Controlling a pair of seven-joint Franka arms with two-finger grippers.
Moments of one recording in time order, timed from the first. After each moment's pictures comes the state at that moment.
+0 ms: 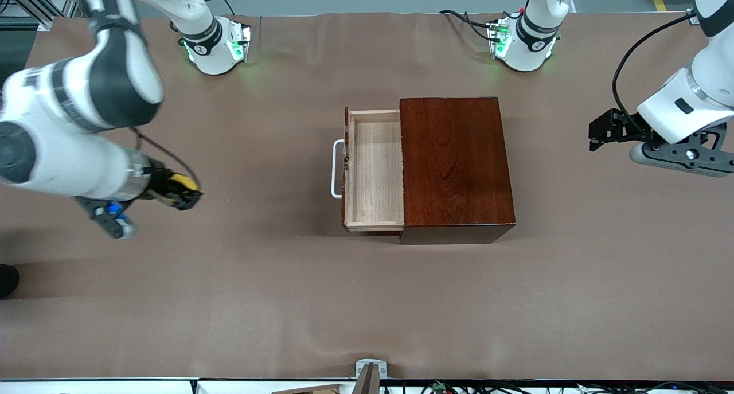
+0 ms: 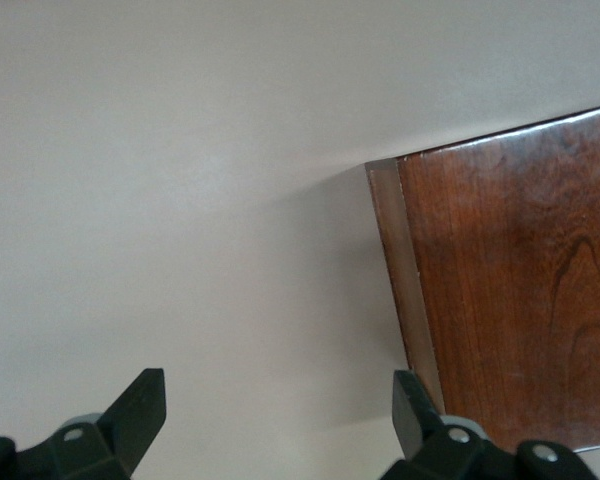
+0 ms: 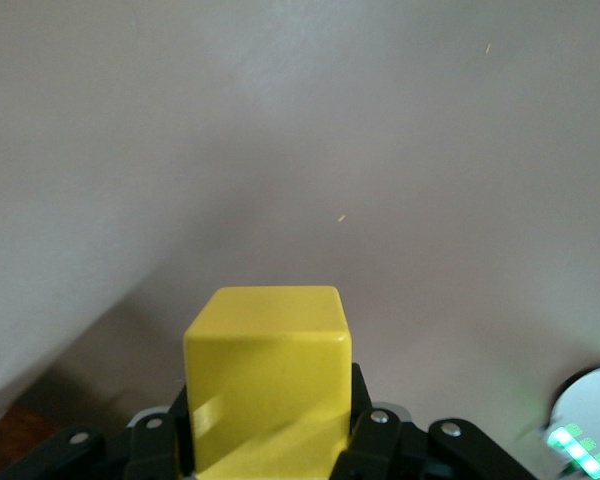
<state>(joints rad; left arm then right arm) -0.12 0.11 -0.04 -1.47 0.02 1.56 0.10 0.25 0.38 -0.14 -1.37 0.17 1.52 0.80</state>
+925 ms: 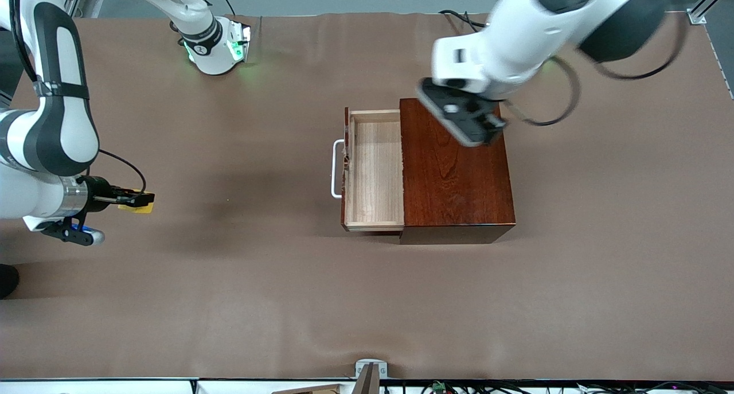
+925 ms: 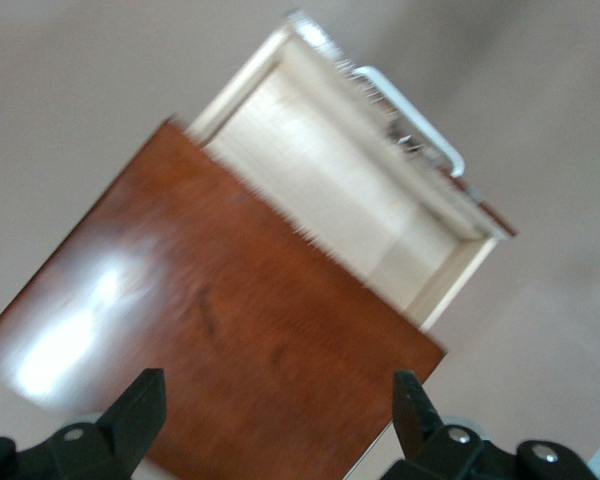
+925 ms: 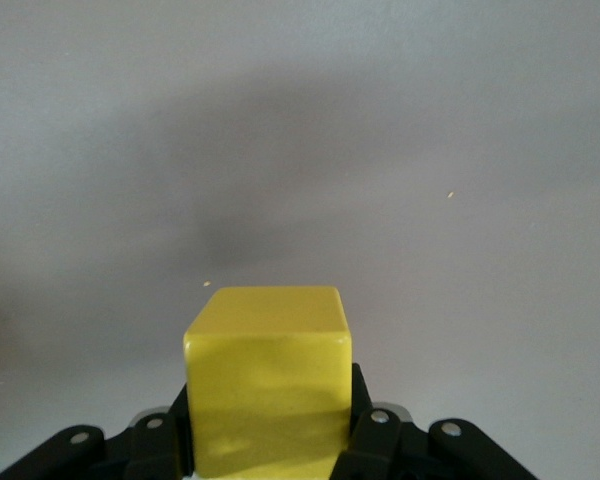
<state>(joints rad) -0.21 0.28 -0.48 -1.38 -0.06 1.65 0.23 0.03 0.39 -0.14 -1.62 0.15 1.71 0.08</state>
